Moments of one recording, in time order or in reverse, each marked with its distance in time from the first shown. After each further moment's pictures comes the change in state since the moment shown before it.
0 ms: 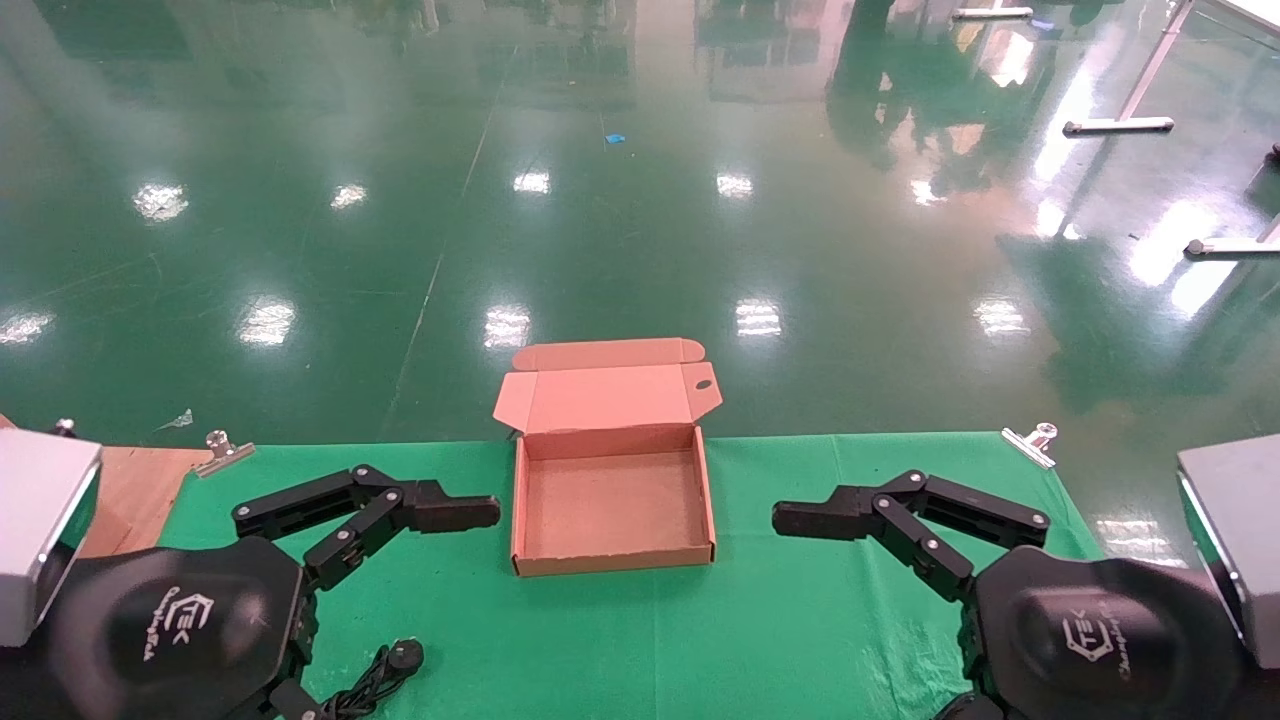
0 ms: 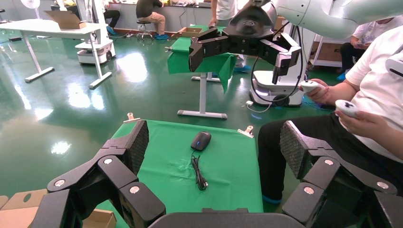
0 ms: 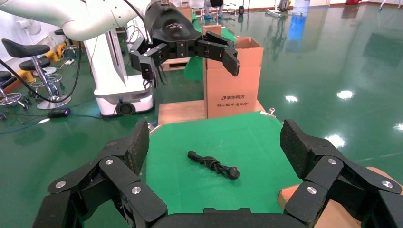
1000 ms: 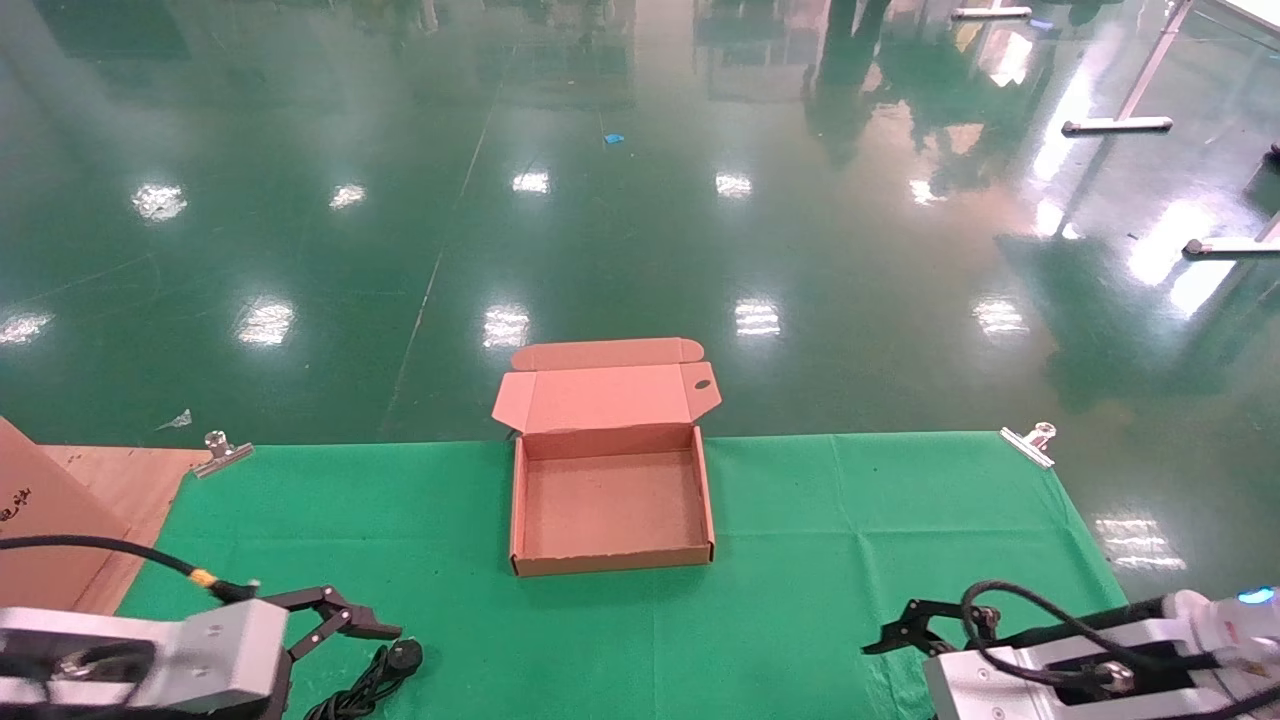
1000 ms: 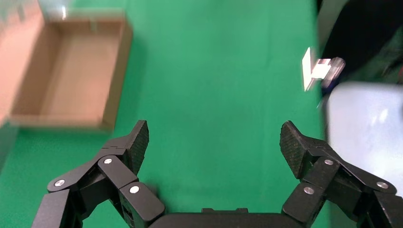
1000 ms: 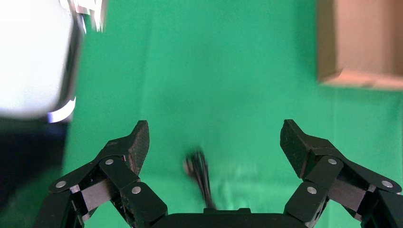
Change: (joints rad) left arm -0.204 0.036 0.245 0.211 0.632 0.030 0.172; right arm 0.320 -0.151 -0.357 -0.144 -0.861 -0.018 -0.241
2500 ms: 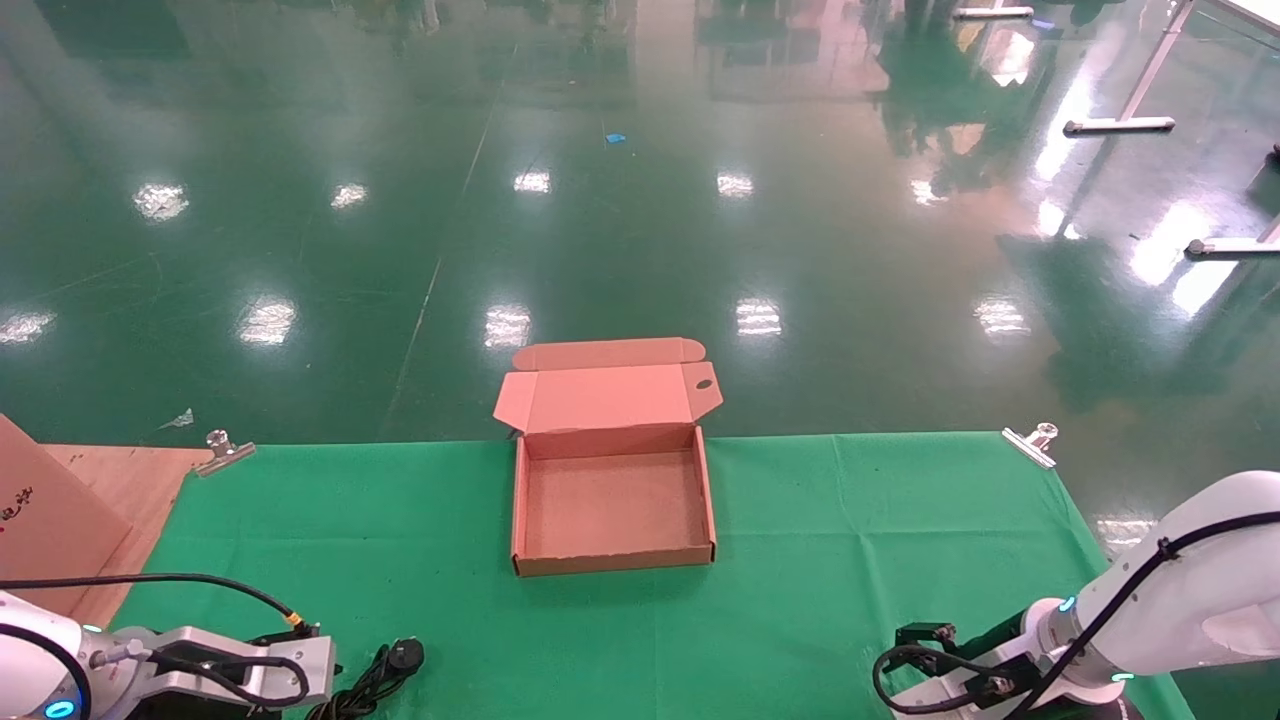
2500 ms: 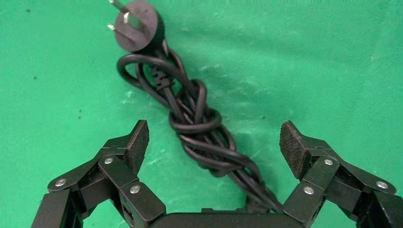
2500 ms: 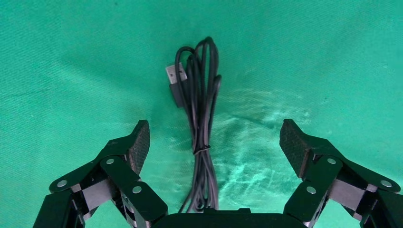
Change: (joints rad) left arm -0.169 0.308 0.187 0.699 0.455 -0.278 0.287; right arm 0.121 -0.387 -0.181 -0.788 -0.361 0.313 -0.555
